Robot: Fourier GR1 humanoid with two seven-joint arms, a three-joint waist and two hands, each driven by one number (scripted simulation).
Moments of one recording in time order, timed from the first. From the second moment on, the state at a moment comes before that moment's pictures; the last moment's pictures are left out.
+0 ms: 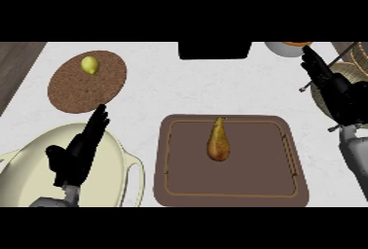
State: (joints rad) left arm -0.03 0.29 -0.23 -1.54 0.17 0.19 0.06; right arm -0.41 -0.50 0.09 -1.35 -0.10 0.01 0.06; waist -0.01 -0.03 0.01
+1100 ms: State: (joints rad) left arm -0.13 0.21 -0.23 -1.56 0.01 0.34 0.04; right arm -0.31 -0.47 -0.09 -1.44 -0.57 0.53 -0.03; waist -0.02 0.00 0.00
